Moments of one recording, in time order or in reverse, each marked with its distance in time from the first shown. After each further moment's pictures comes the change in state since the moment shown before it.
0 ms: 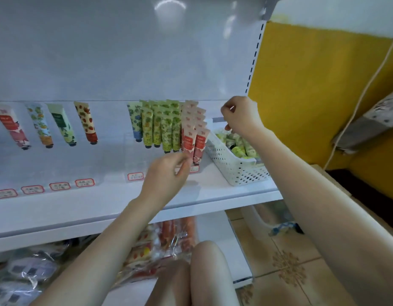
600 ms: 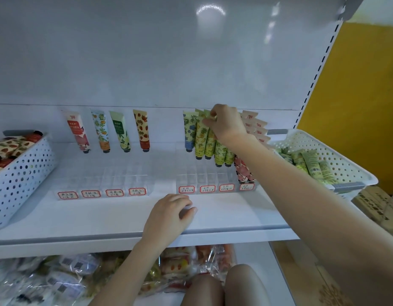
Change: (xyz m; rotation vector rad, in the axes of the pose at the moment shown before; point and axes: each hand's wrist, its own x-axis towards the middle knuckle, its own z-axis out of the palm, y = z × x) left_hand -0.046 -0.110 -0.035 0.250 -0.178 -0.178; right_hand 0.045 -0.095 0.127 -0.049 -0.177 -0.150
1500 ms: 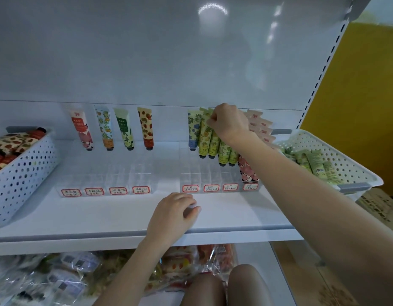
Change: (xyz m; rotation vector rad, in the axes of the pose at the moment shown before) left_hand -0.003 -0.004 0.005 -0.014 0.099 0.067; right_hand 0.009 -0.003 0.010 -0.244 0.051 0.019
